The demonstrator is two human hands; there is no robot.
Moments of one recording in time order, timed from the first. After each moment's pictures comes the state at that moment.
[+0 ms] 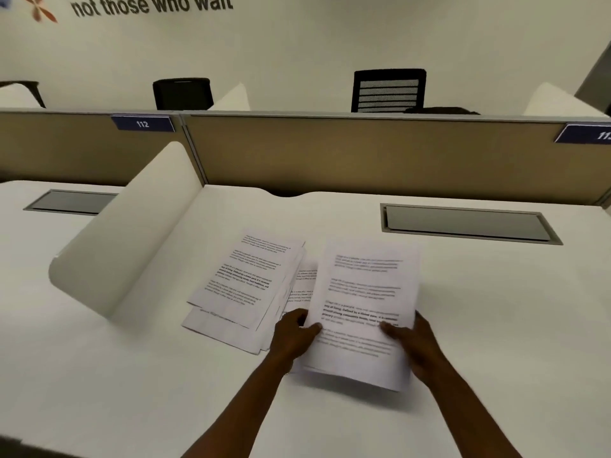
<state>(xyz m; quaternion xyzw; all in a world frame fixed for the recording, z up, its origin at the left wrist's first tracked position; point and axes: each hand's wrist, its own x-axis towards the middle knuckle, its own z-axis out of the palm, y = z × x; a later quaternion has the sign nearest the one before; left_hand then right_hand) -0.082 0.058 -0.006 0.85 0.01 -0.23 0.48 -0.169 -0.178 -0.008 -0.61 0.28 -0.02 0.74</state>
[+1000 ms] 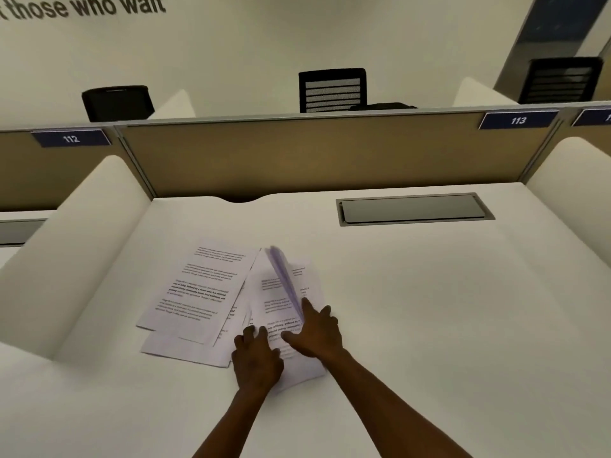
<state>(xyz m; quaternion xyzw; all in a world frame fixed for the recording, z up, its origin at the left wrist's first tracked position) -0.105 0.068 -0.041 0.98 -0.06 -0.11 0.15 -0.120 -0.069 -0.003 -0.90 0.24 0.17 0.33</state>
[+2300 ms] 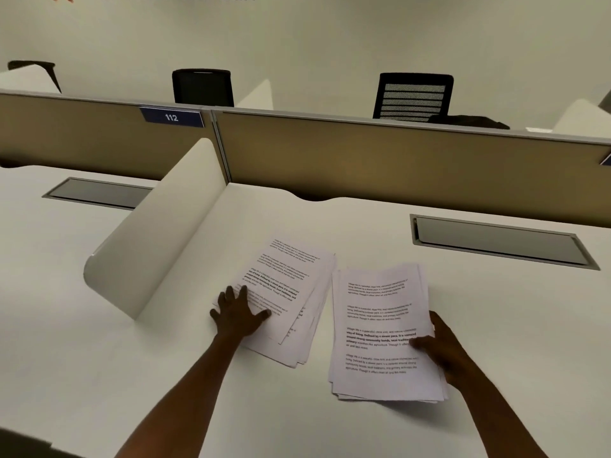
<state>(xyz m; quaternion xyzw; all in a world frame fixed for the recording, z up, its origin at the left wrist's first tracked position) 0.045 0.223 -0.041 0.97 0.04 -0.17 0.16 -0.125 -0.164 -0.003 -0.67 0.31 0.06 0.67</state>
